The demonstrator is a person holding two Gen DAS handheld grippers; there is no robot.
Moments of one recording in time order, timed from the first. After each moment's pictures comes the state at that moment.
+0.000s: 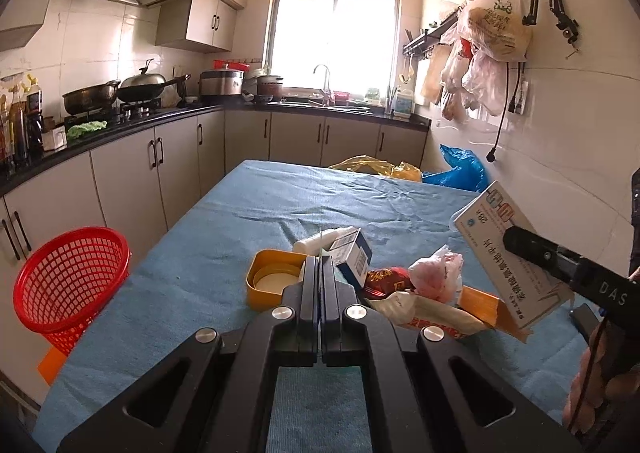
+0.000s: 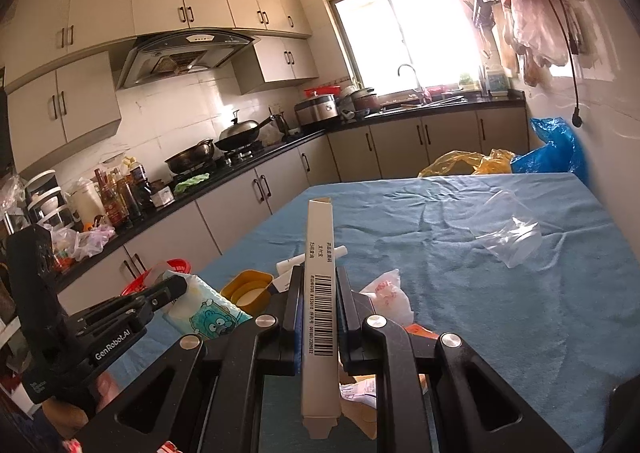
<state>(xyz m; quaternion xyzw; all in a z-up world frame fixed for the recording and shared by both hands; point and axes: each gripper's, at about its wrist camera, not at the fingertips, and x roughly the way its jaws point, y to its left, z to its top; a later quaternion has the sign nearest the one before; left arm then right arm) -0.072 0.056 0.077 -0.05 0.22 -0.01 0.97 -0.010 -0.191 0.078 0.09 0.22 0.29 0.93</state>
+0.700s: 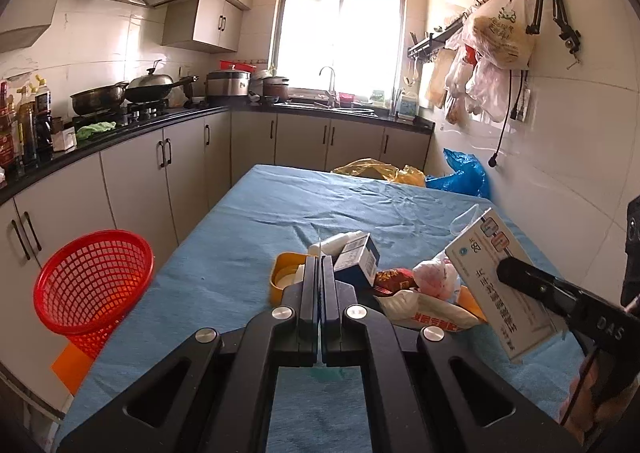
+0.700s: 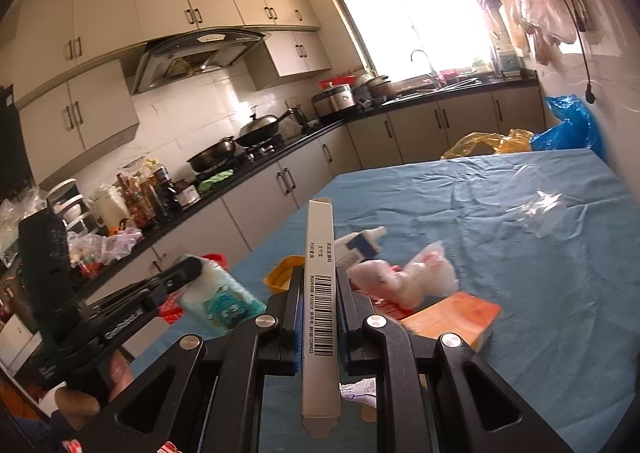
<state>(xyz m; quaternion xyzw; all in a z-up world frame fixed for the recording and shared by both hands) -0.093 0.073 0.096 -0.06 0.22 0.00 0.97 -0.036 -0.173 0.080 0.12 0.24 0.32 0.91</state>
